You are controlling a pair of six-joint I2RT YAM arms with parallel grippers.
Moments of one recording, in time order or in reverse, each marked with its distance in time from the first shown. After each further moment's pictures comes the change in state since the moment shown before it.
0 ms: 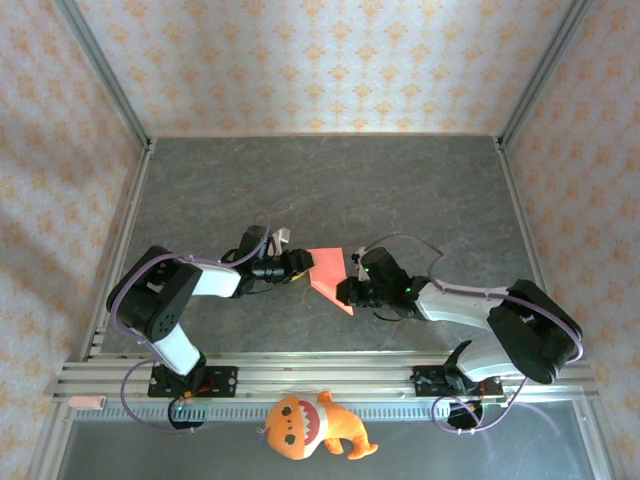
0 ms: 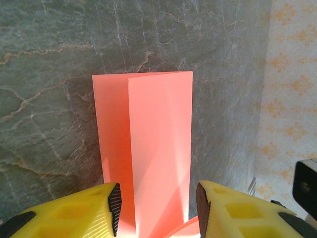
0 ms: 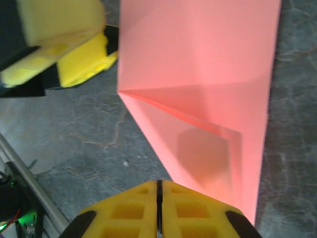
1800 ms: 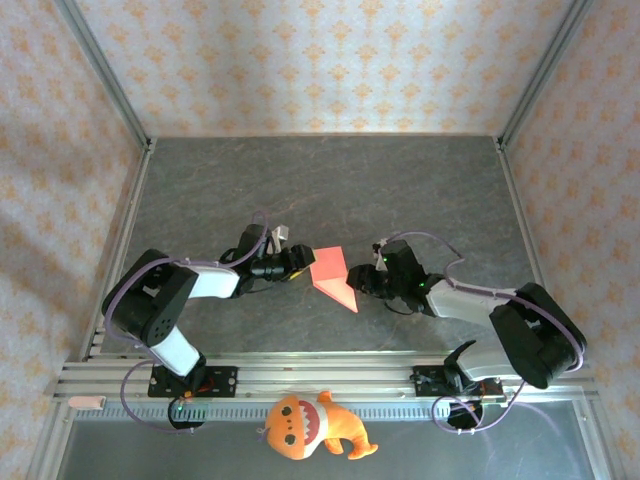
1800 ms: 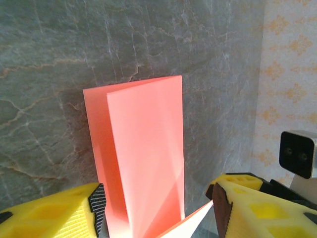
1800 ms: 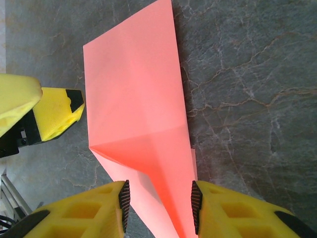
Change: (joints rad) left arm -0.007 -0.027 0.000 -0.001 -0.026 -0.023; right arm -0.171 -0.029 -0.053 0.061 -0.030 0.030
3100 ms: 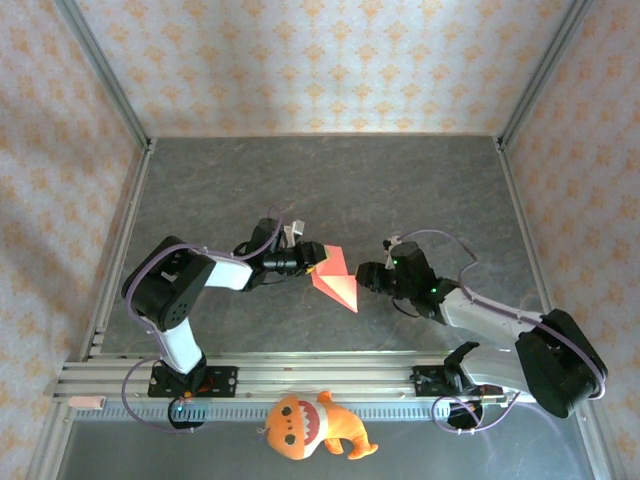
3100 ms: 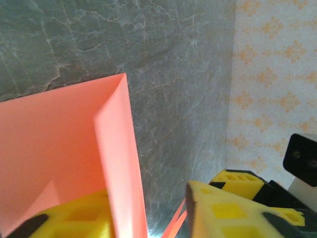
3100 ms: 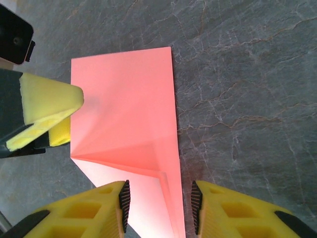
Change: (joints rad) left arm -0.039 0.126 0.107 0.101 0.093 -0.065; right arm -0.009 -0.188 -0.036 -0.082 0.124 -0.077
